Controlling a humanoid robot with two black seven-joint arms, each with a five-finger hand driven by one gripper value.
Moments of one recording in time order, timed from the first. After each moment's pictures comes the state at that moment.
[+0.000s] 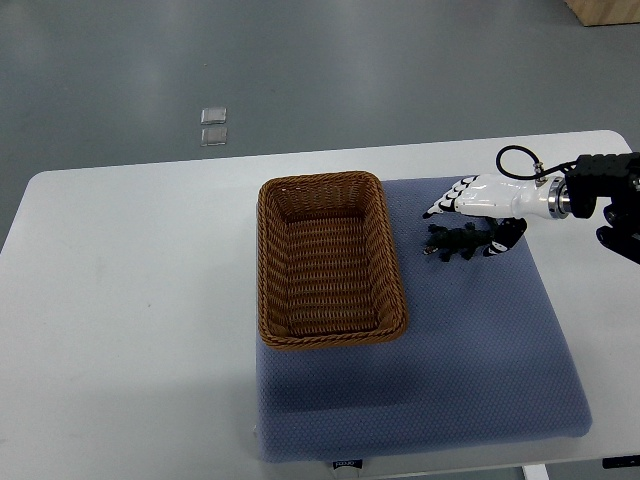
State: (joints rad) left arm 0.02 0.00 -0.12 -0.16 0.03 0.00 0.00; right arm 1.07 -0.50 -0.11 0.70 -1.64 -0.10 0.61
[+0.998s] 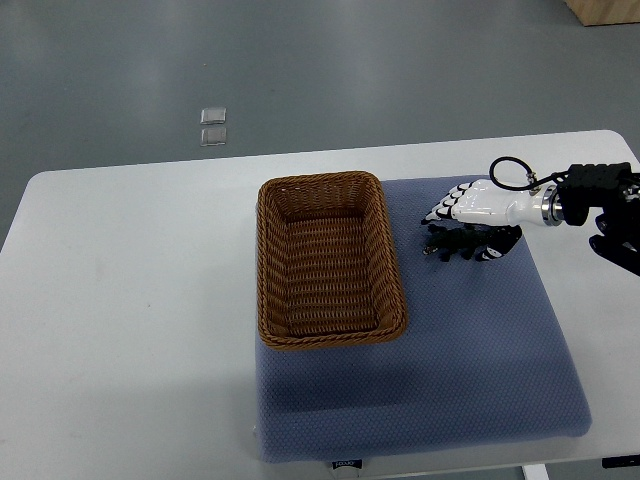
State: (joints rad) left arm 0.02 0.00 -0.12 -0.16 0.03 0.00 0.00; right arm 1.05 -0.46 -0.14 0.64 -1.66 -0.15 0.61
